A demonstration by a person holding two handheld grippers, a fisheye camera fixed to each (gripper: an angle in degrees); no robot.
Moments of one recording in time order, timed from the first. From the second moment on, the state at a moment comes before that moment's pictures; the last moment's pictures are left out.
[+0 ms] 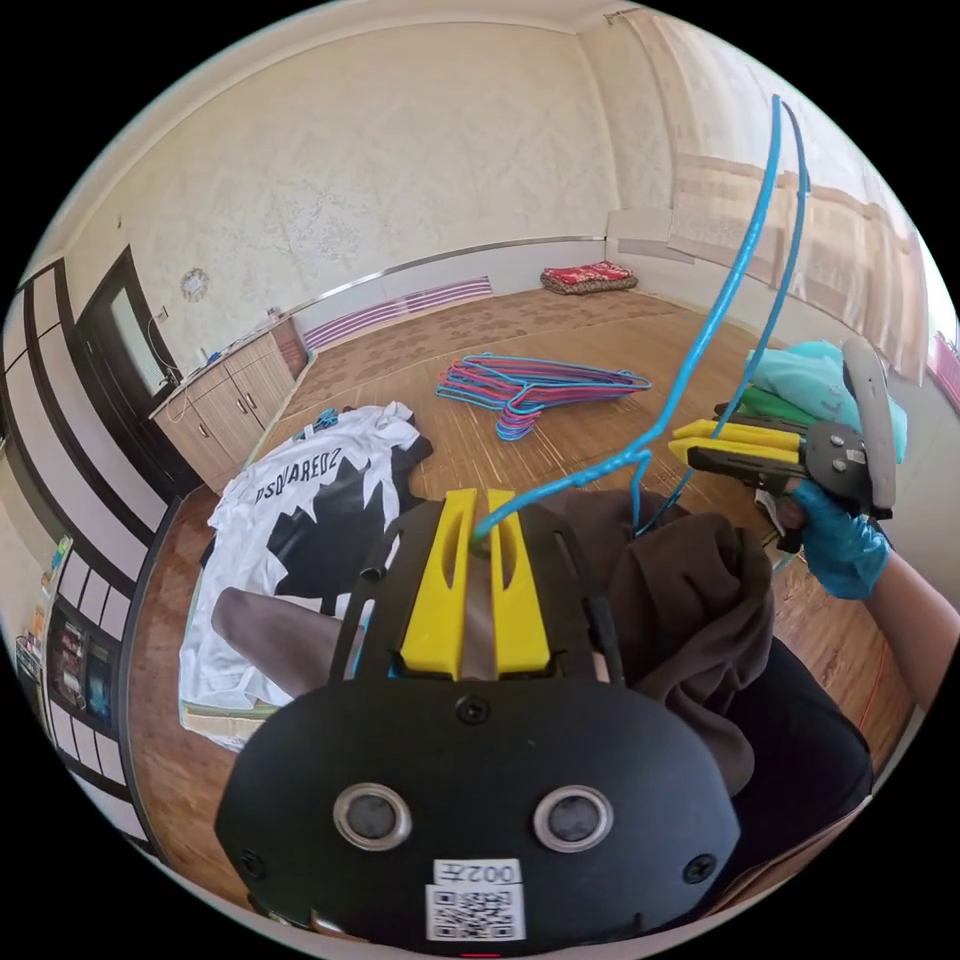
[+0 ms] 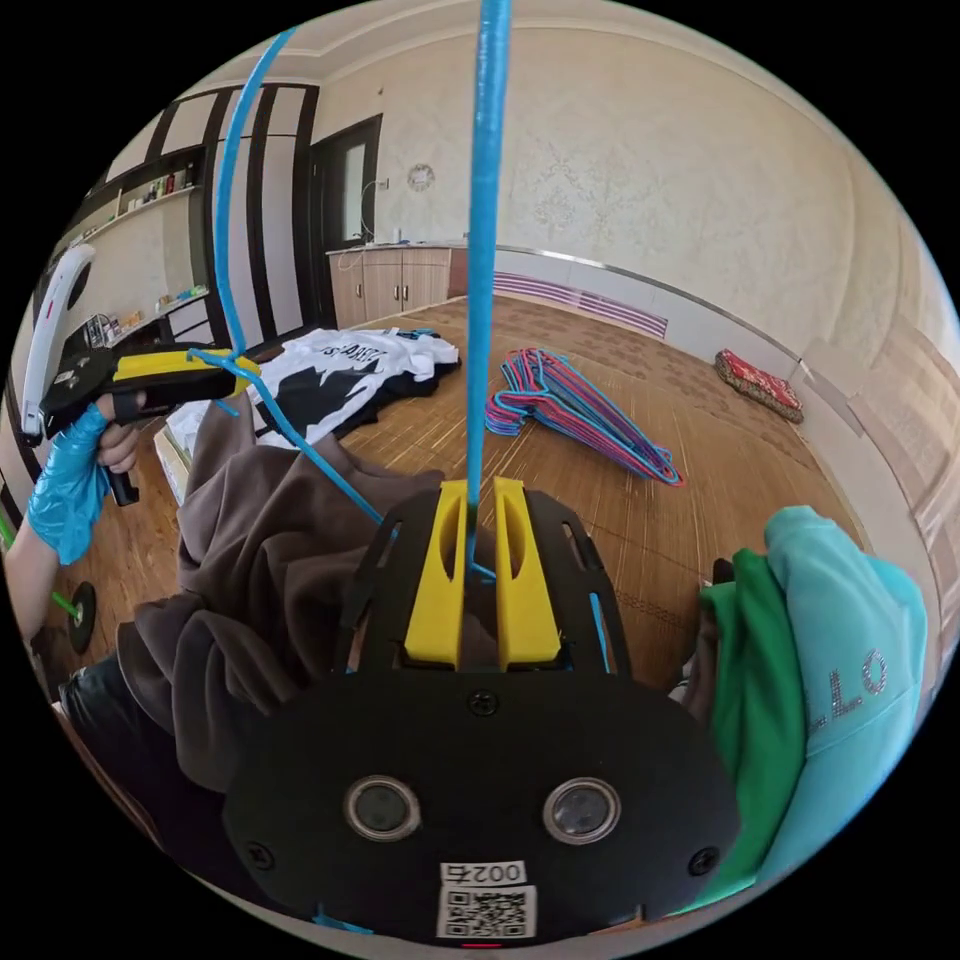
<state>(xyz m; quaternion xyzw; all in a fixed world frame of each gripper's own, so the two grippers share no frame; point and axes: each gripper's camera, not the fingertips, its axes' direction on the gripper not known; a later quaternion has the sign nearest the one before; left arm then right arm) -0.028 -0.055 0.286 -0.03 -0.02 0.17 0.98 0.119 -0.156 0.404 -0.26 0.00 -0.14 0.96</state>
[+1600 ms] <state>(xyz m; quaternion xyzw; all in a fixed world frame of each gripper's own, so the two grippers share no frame) 0.124 -0.340 0.666 -0.22 0.04 0.24 0.94 0.122 -0.337 0.862 -0.39 0.04 -0.35 0.85</state>
